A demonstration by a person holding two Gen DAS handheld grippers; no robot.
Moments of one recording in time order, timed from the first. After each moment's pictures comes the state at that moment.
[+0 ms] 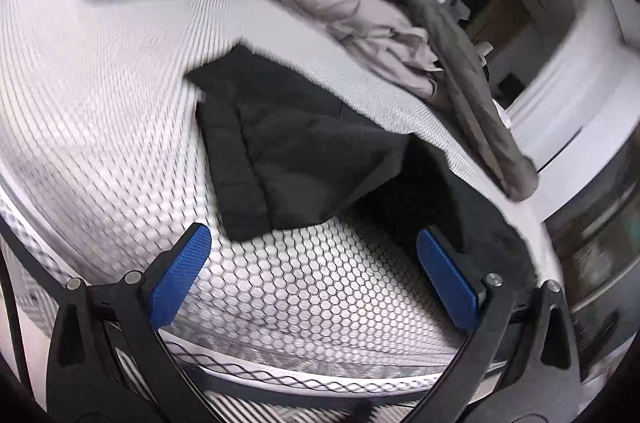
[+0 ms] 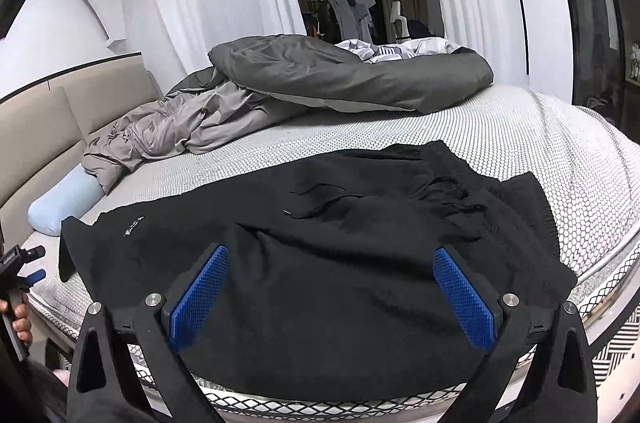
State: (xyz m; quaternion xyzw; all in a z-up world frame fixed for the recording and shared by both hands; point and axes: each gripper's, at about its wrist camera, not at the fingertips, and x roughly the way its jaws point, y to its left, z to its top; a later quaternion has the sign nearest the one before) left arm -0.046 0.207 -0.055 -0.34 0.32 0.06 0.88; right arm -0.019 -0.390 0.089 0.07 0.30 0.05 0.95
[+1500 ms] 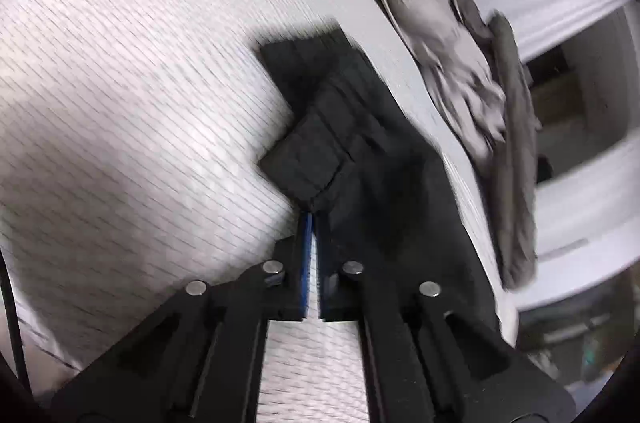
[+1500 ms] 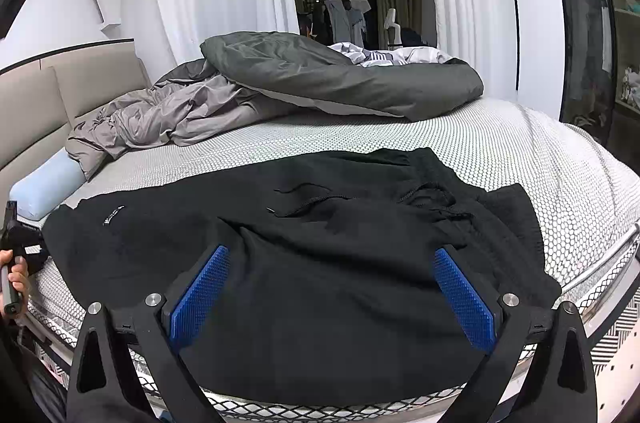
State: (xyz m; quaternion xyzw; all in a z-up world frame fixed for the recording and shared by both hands) left arm 0.005 0.277 -0.120 -0.48 0.31 0.18 0.80; right arm -0.019 -0.384 0.083 0.03 0.30 0.02 0.95
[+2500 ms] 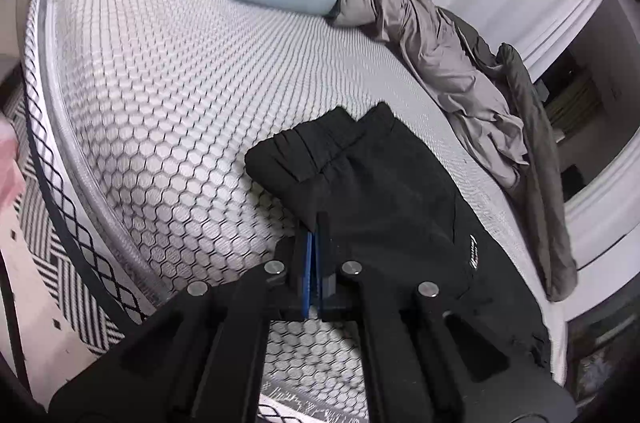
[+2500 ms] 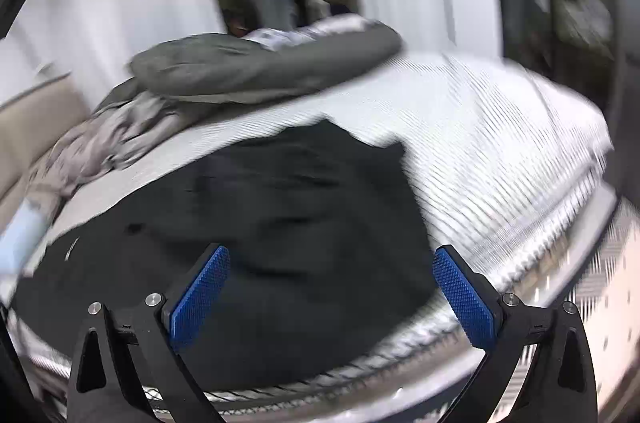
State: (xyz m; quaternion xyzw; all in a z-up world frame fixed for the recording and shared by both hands) left arm -0.024 0.312 -0.101 -0.41 0.28 0.23 0.84; right arm -0.036 -0.501 0.056 0.16 0.36 -0.11 0.91
